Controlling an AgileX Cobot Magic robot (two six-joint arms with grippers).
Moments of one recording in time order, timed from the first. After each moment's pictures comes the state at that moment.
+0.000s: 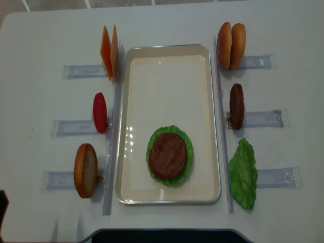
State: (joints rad) left arm 0.04 -0.02 -0.48 0.06 1.11 -0.12; right arm -0.10 -0.01 -0.50 0.02 1.14 -0.04
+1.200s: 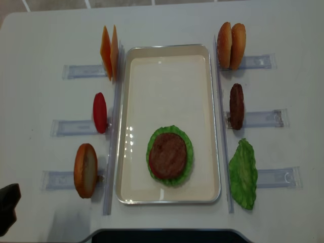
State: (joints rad) left arm 0.04 0.28 -0.49 0.06 1.11 -0.12; right arm -0.10 -0.01 -0.50 0.02 1.14 -0.04
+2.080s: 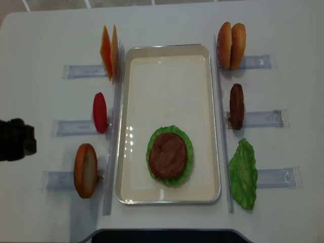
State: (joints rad) left arm 0.04 0.96 -0.74 0.04 1.05 -0.12; right arm -0.10 -0.01 -0.50 0.02 1.14 -0.04
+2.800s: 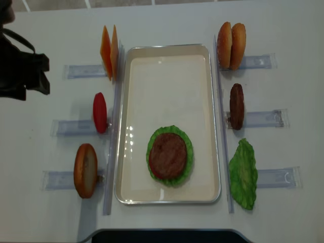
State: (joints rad) left arm 0.04 1.38 -1.07 0.01 1.02 -0.12; right arm -0.10 -0.01 -0.50 0.02 1.14 -0.04
